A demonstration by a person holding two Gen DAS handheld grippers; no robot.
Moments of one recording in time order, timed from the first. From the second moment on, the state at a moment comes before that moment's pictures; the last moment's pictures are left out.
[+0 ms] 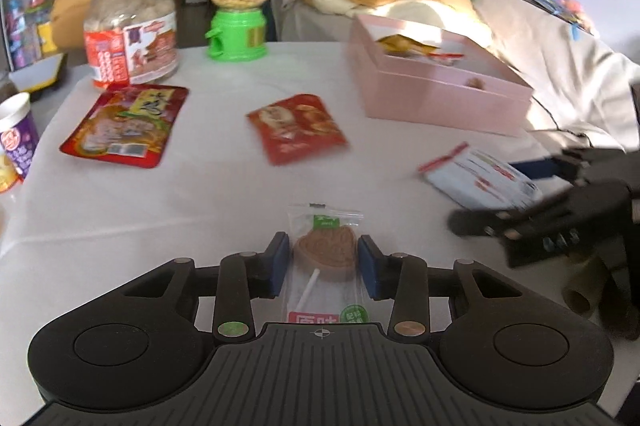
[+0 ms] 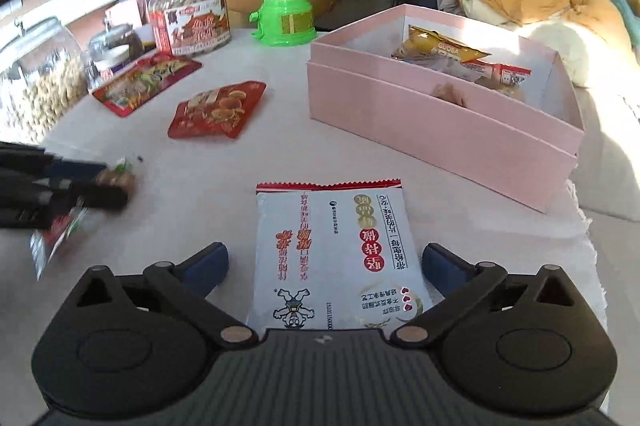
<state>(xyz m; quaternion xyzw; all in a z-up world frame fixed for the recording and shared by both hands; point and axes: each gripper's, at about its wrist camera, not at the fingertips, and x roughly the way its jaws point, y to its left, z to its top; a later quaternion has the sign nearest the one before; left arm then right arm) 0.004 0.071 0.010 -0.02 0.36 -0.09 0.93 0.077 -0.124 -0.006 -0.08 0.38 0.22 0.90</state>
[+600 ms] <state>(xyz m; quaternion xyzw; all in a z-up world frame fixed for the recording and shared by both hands) -0.005 0.060 0.001 -0.01 0.33 -0.07 0.94 0.069 -0.129 0.038 -0.08 0.38 0.24 0.89</state>
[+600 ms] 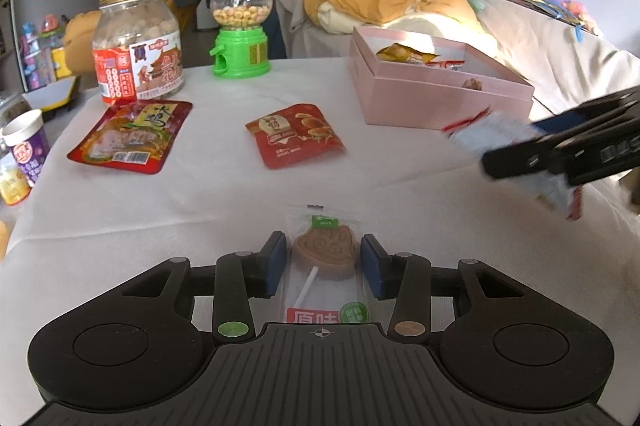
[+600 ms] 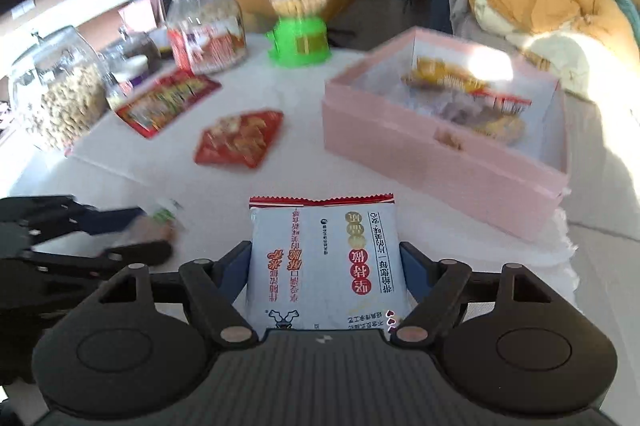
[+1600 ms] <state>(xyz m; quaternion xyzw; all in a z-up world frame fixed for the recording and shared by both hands) 0.199 -0.043 0.094 -0.14 0.27 -0.17 0.94 0.040 -0.225 0.034 -0.04 0.31 0.17 0.93</state>
